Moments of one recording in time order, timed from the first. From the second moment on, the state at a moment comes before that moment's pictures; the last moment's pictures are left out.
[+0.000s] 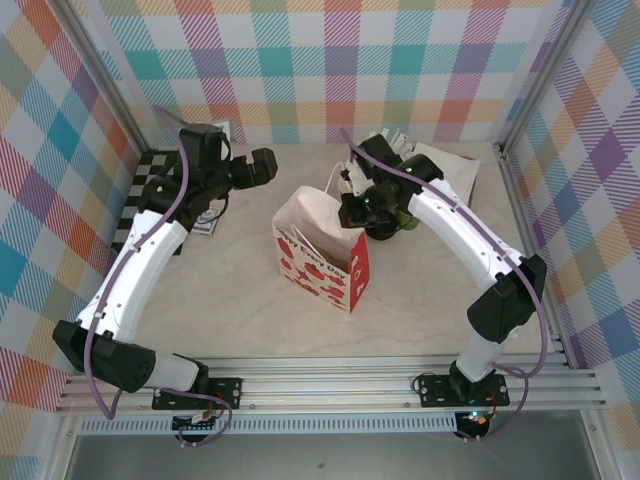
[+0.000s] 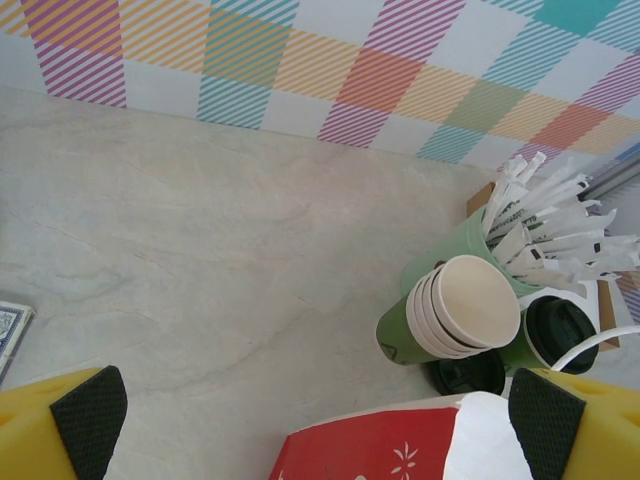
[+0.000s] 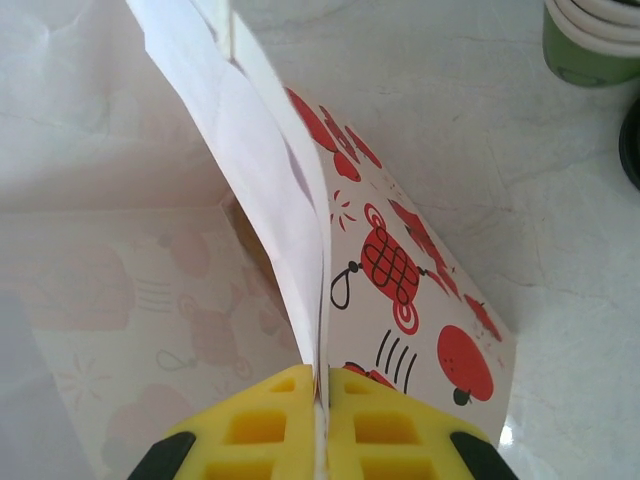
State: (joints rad) left arm -0.34 1.39 1.60 -0.74 -0.02 -0.42; right arm 0.62 1.72 1.81 -1.18 -0.27 0.39
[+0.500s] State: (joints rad) left arm -0.34 1.39 1.60 -0.74 -0.02 -0.42; right arm 0.69 1.72 1.79 -1.11 -0.20 0.64
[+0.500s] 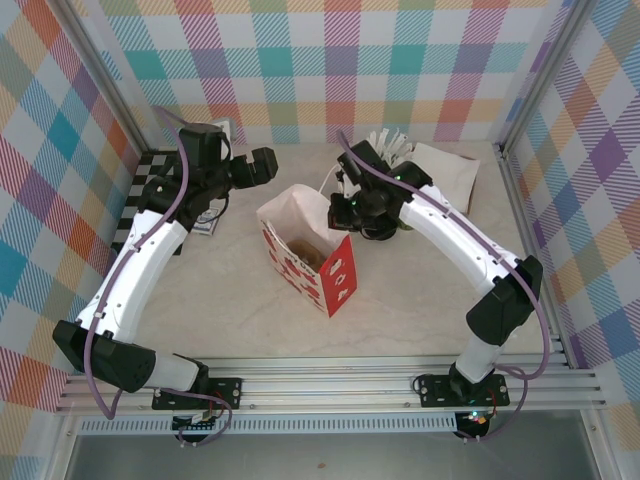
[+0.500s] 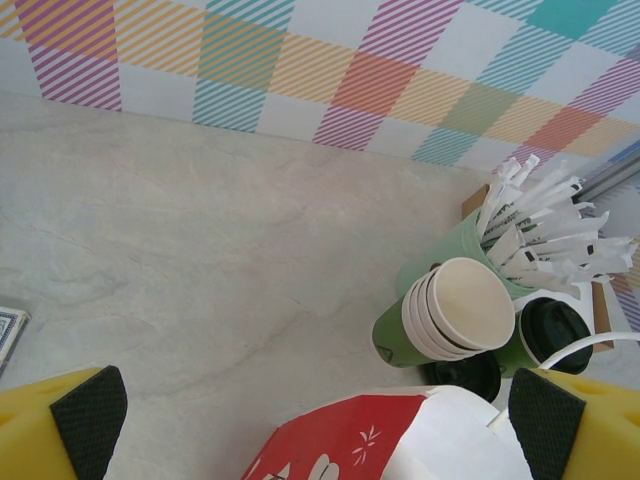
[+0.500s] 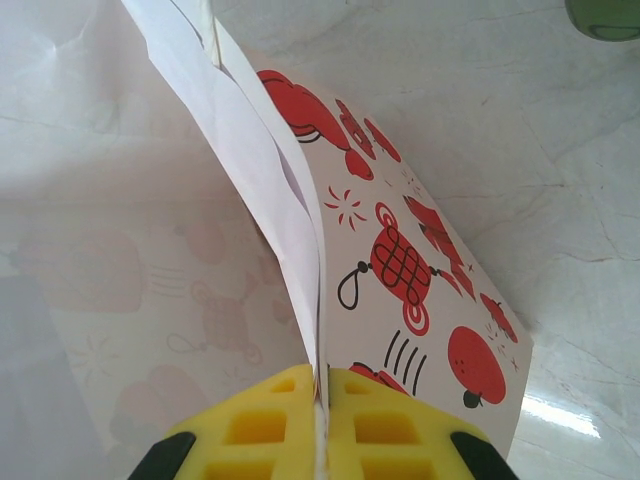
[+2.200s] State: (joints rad) left arm -0.34 1.76 1.83 -1.00 0.25 0.16; right arm 0.60 1.25 1.44 -0.89 0.22 0.38
